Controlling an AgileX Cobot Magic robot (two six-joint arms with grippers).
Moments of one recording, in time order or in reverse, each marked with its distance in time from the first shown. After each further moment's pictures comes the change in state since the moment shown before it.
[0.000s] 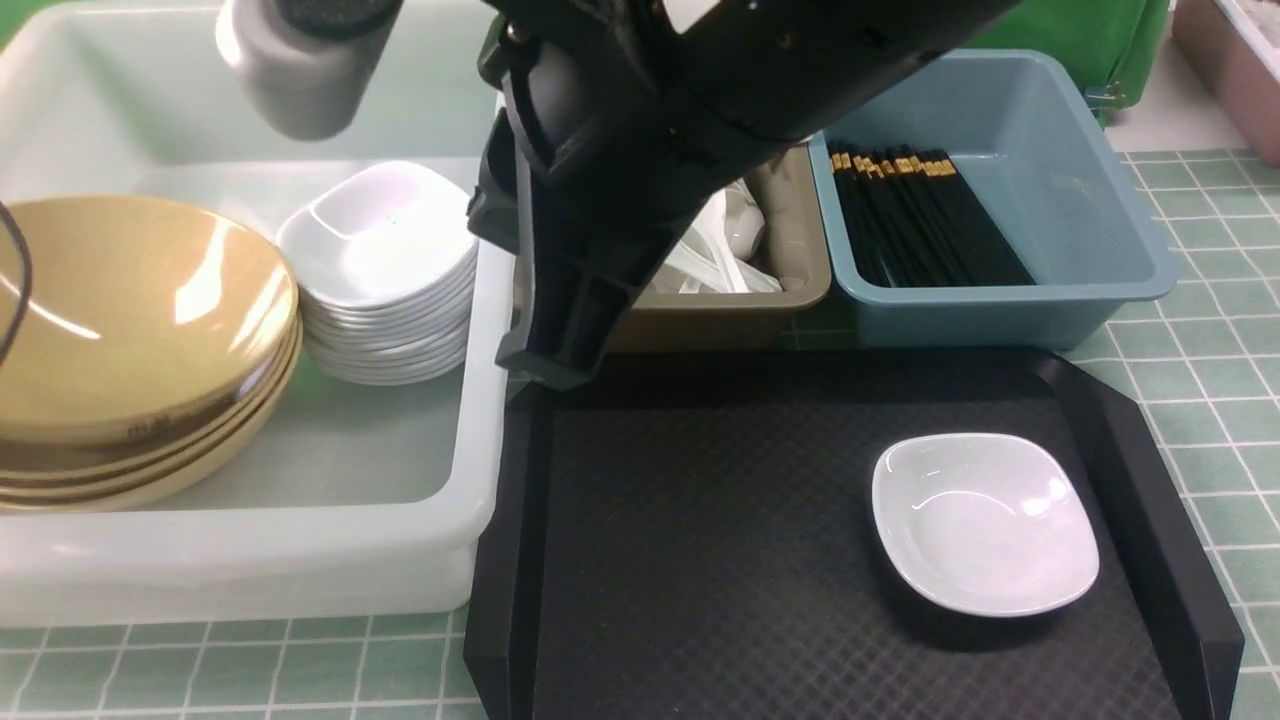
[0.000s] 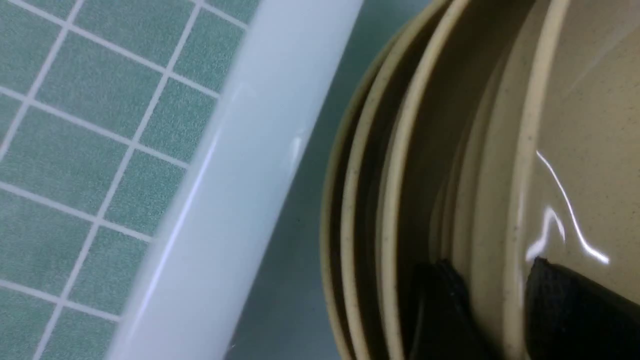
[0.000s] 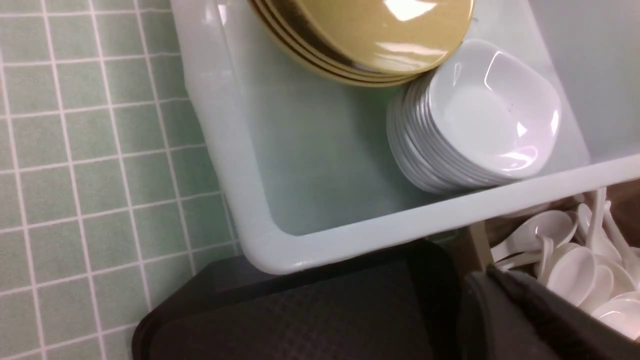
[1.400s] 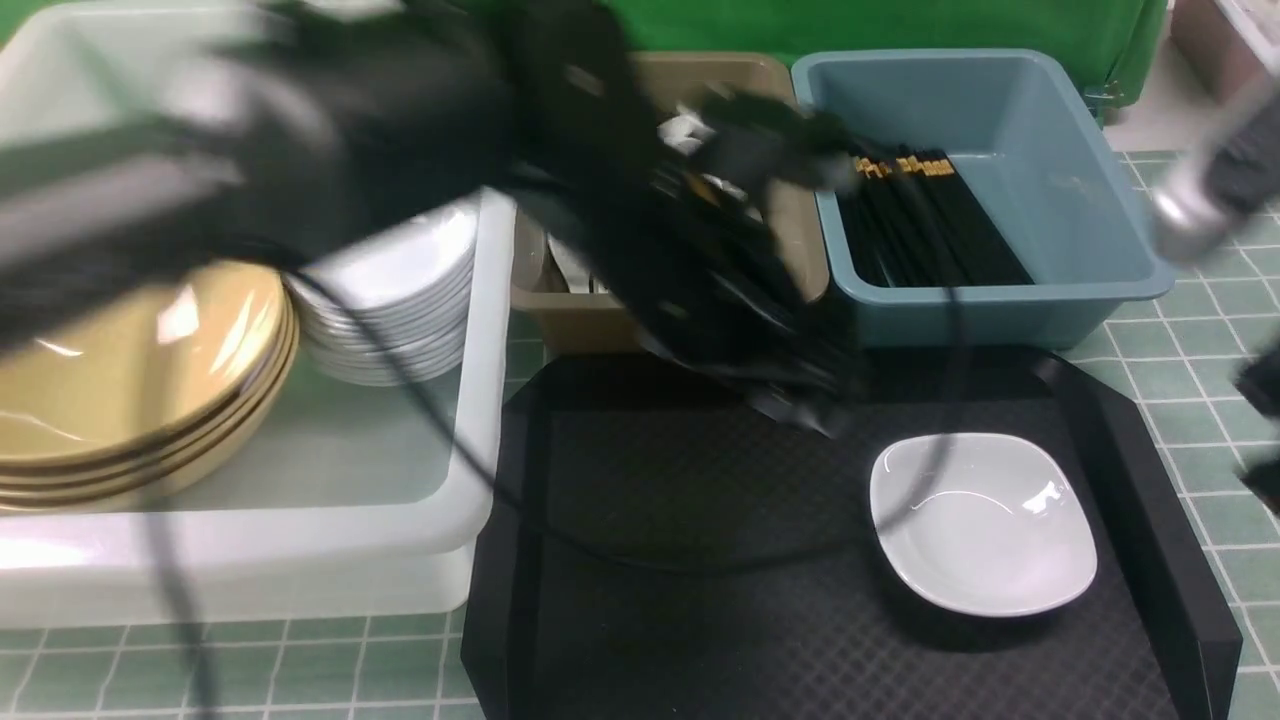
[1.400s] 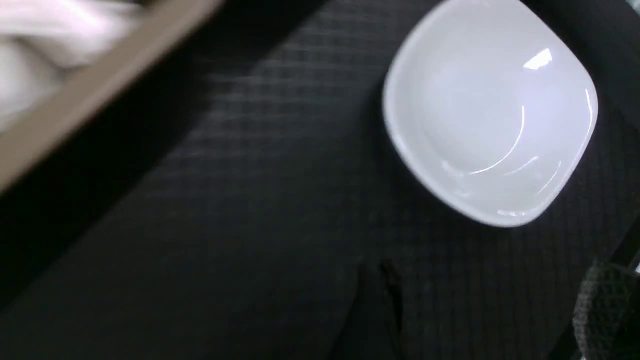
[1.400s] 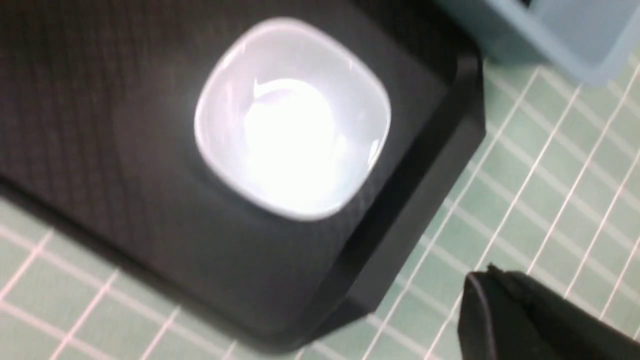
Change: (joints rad) right arm -0.392 -0.618 0.790 -0.227 0.161 0.385; left arm -1.319 0.266 -0.331 0.087 -0.037 -0.074
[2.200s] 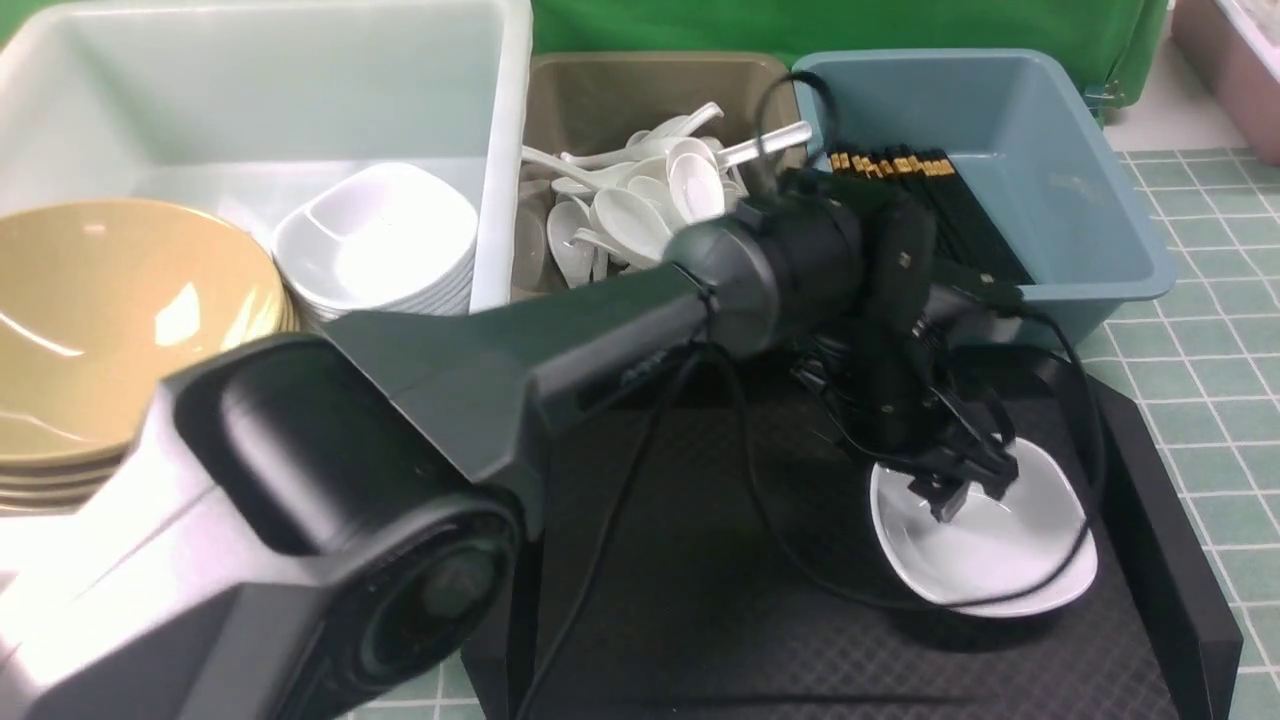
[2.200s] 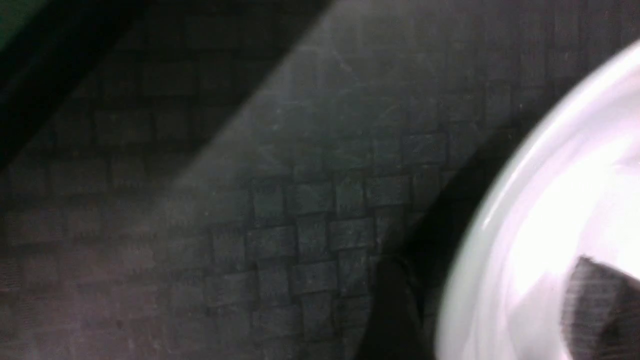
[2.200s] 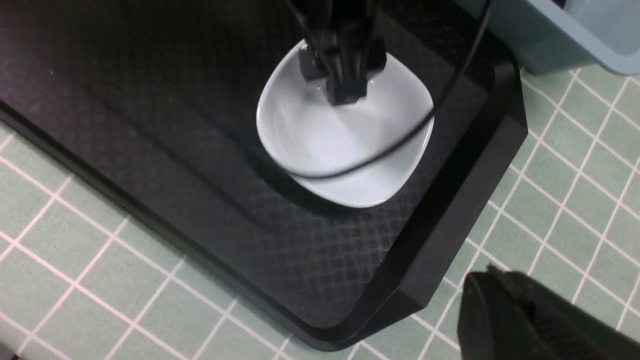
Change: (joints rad) right arm 0.000 -0.222 0.128 0.086 -0.066 -0.020; left arm -0.115 0.515 -0.492 0.152 0.100 -0.156
